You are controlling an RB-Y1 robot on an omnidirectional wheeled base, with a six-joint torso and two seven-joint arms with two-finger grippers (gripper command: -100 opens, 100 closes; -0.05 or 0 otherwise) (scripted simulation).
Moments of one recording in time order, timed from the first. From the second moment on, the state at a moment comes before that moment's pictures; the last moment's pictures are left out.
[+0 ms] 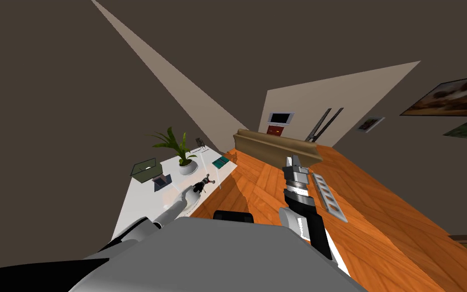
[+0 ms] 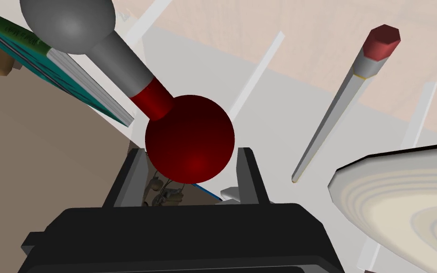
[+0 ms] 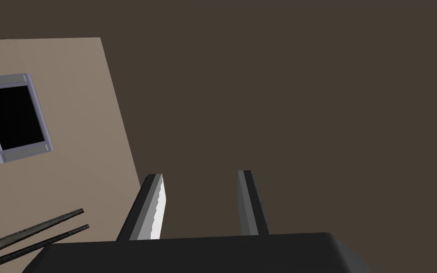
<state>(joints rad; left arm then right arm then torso) -0.16 0.42 -0.32 -0.88 -0.15 0.18 0.01 0.54 -0.01 -0.04 -2.31 -0.09 -0.43 0.11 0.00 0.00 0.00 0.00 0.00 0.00</state>
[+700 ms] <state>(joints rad) -0.14 0.44 -0.36 -0.95 -0.14 0.21 0.01 0.54 -0.01 -0.04 -2.31 -0.09 -0.43 0.11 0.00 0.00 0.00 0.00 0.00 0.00</state>
